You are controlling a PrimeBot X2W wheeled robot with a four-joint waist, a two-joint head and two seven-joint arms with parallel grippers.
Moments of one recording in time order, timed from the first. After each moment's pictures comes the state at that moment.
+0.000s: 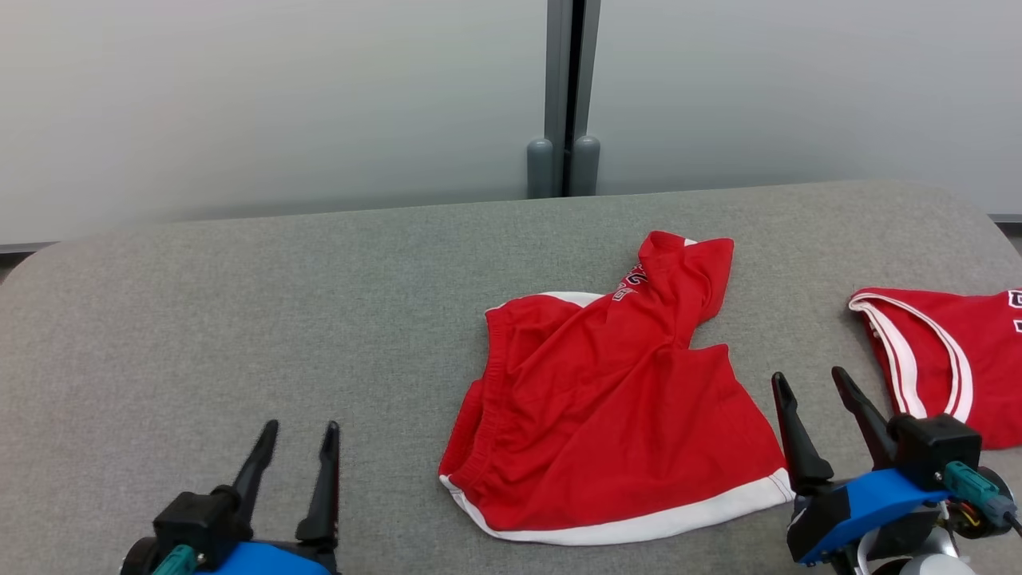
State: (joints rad) left arm 0.02 0.37 -0.39 0.11 -0.55 0.11 -0.20; right arm -0.05 -0.05 -0.05 0.12 0.12 0.13 -0.02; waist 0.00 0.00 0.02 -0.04
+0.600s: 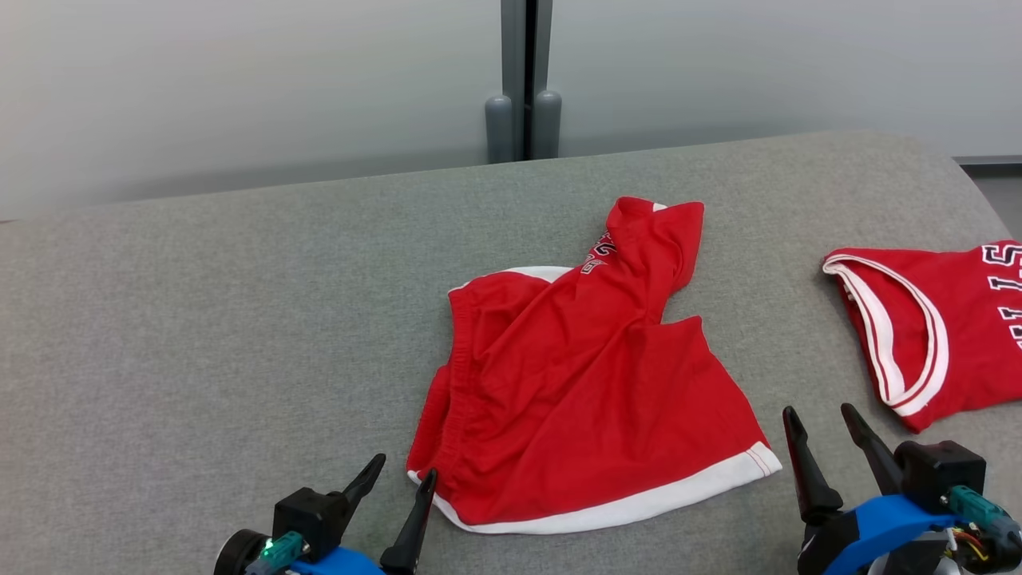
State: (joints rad) left arm -0.08 0.30 -0.59 0.30 -0.51 -0.05 -0.14; right arm 0.00 -0.06 -0.07 0.14 0.14 0.13 0.00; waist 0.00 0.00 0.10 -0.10
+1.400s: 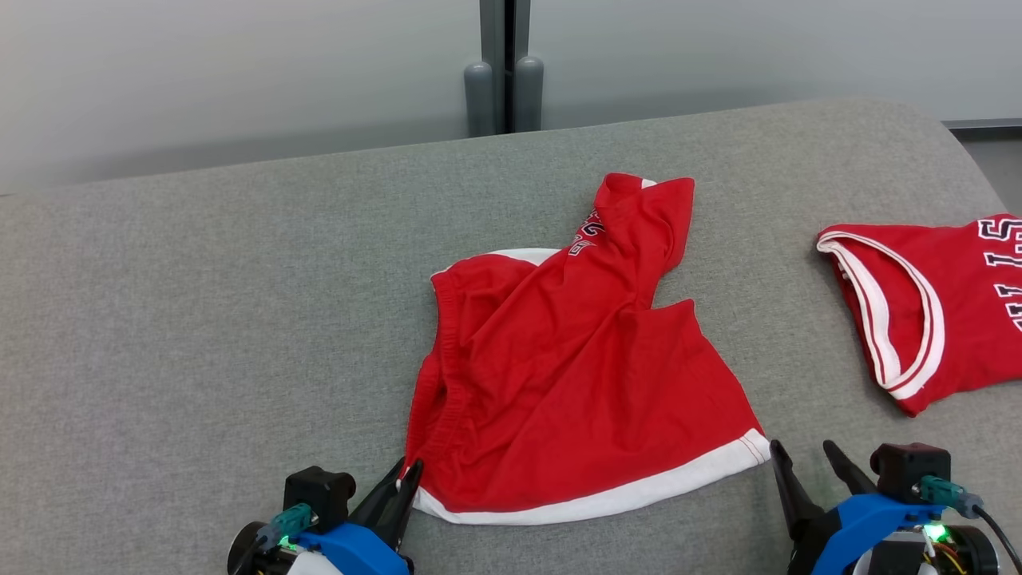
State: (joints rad) left arm -0.18 0.25 -0.60 0.50 -0.58 -0.09 -0.11; right arm -0.05 -0.05 -0.08 0.30 0.16 0.13 0.08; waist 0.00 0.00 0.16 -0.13
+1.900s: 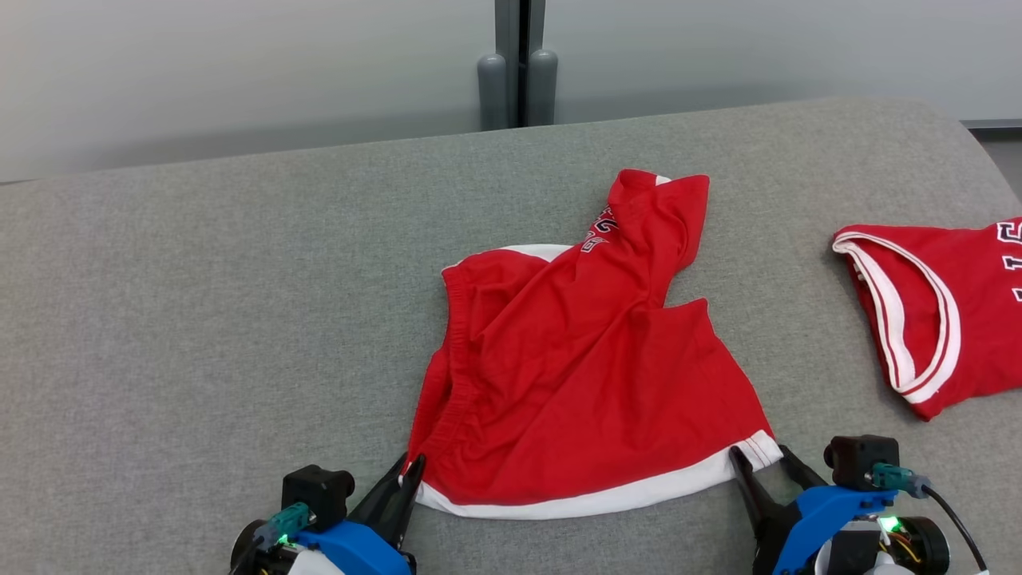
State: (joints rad) left arm -0.19 0.24 -0.60 0.51 -0.60 -0.09 -0.14; right arm -0.12 -0.05 0.02 0.43 0.22 0.13 0.11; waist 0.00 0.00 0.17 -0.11
